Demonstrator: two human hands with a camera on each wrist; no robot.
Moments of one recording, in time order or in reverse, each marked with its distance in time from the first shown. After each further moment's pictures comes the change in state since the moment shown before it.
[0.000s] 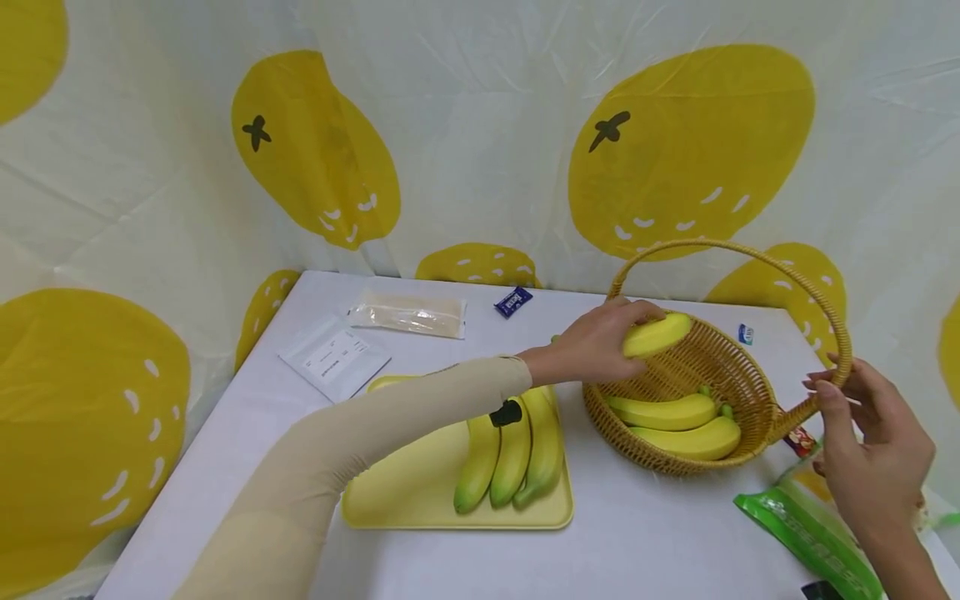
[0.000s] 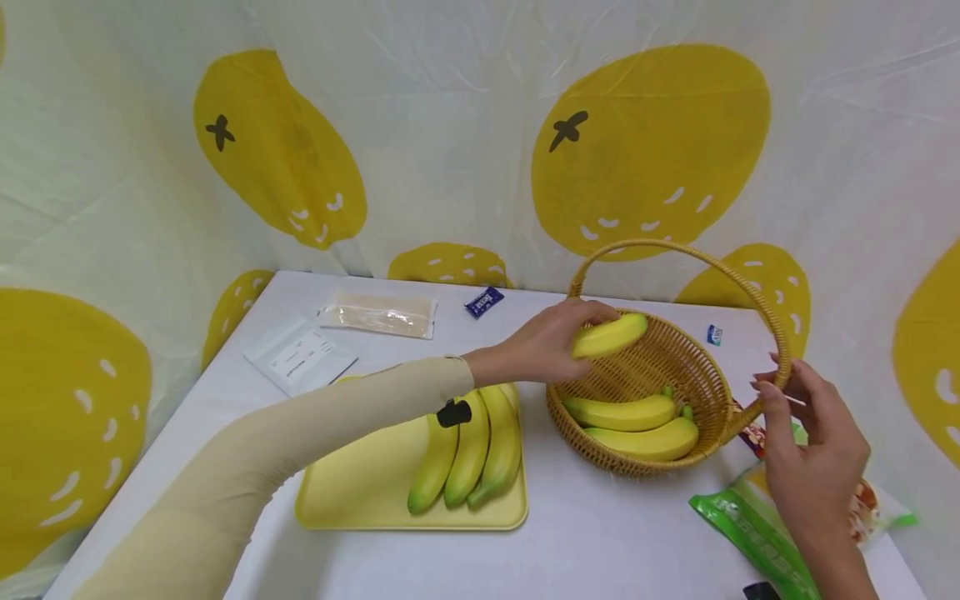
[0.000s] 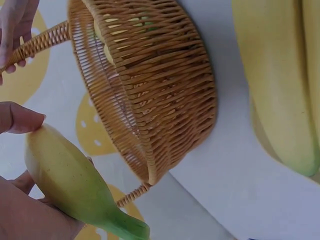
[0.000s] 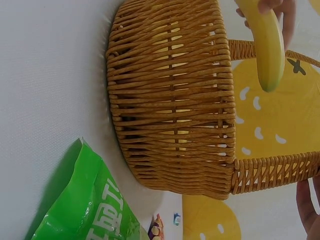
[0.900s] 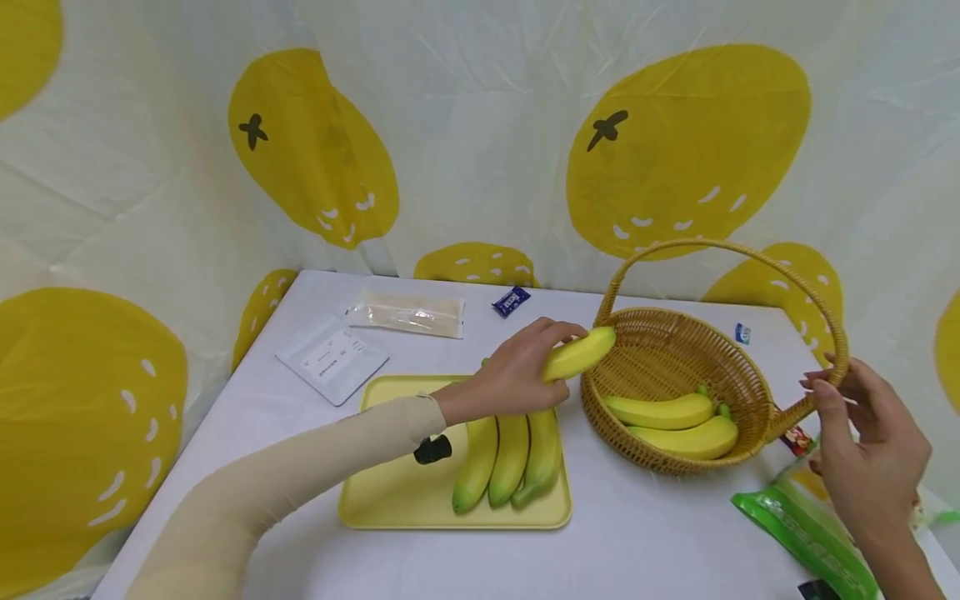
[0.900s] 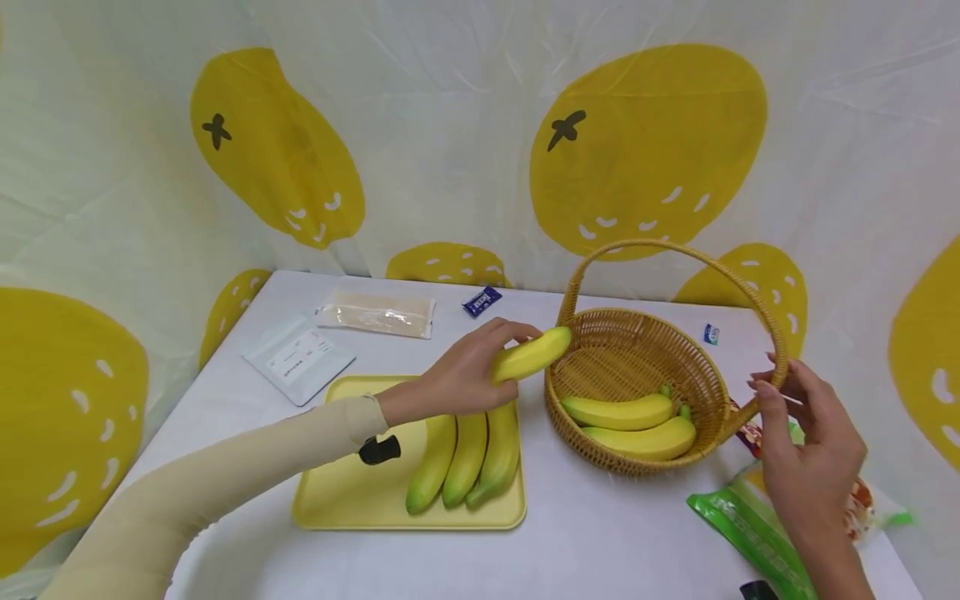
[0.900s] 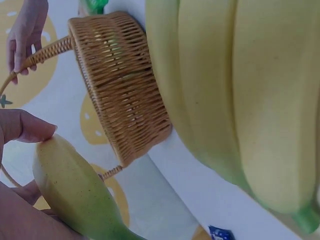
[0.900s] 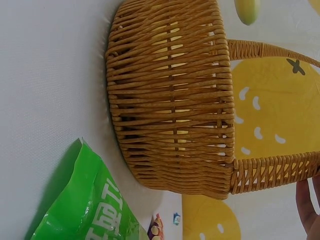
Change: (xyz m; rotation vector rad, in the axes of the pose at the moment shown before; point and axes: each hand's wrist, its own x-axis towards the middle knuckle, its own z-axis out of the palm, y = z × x) left_hand -0.092 -0.023 -0.015 -0.028 0.116 -0.097; right_hand 0.001 -0.001 -0.002 0.035 -0.006 -0.034
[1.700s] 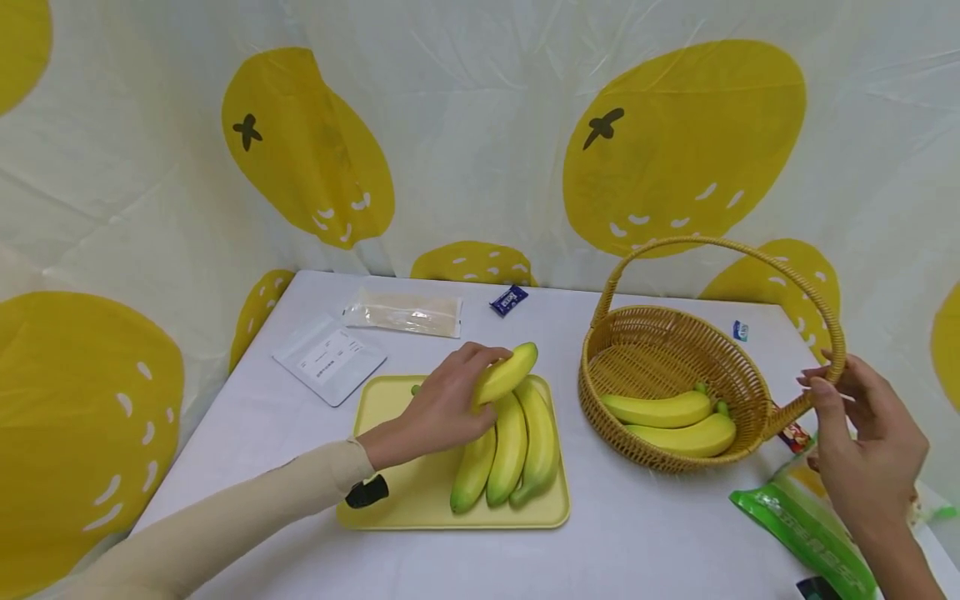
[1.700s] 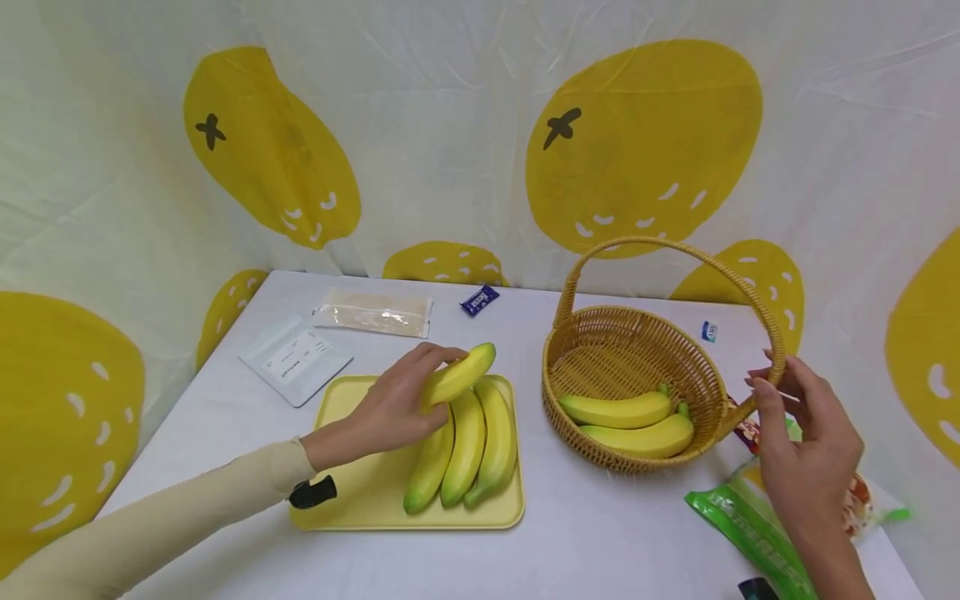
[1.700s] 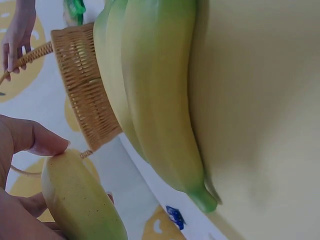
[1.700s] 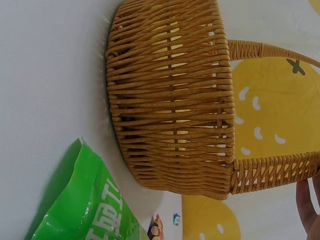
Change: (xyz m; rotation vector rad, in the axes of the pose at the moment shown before) left_hand -0.079 -0.032 -0.012 0.098 0.126 -0.104; right_hand 0.000 -0.002 0.000 -0.026 -0.002 0.032
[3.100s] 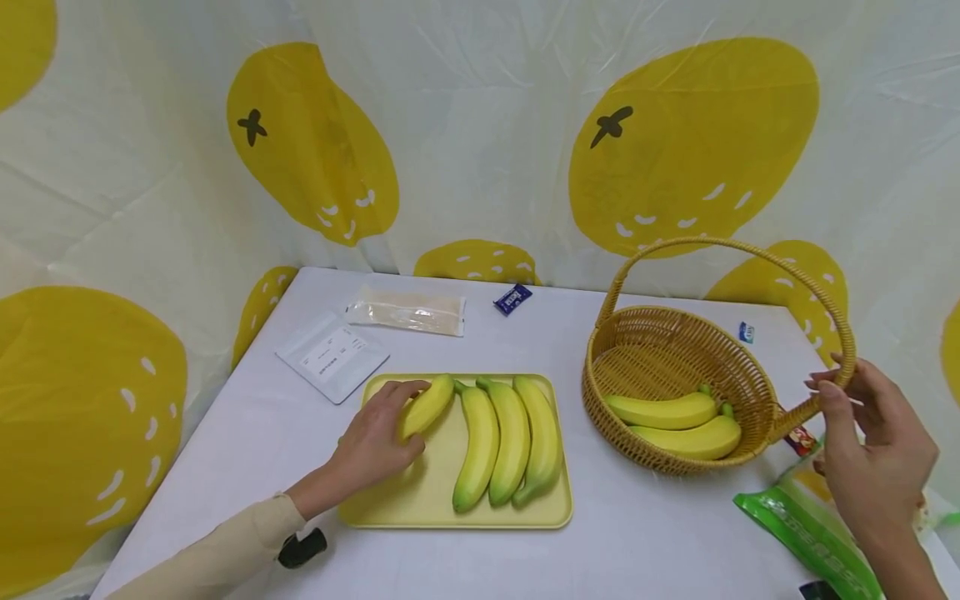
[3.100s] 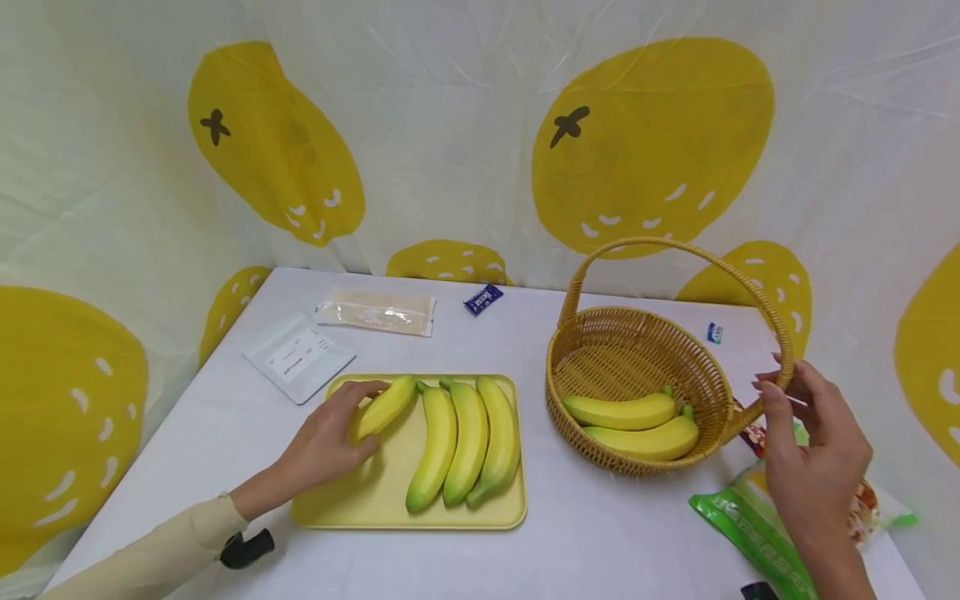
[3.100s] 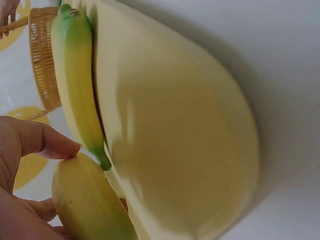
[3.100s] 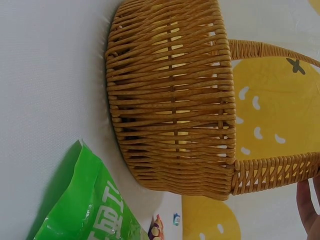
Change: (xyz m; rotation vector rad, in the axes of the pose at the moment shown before) left_hand -0.084 -0.058 -0.010 0.050 0.118 -0.230; right_hand 0.001 0.000 0.001 0.019 -0.005 -0.036
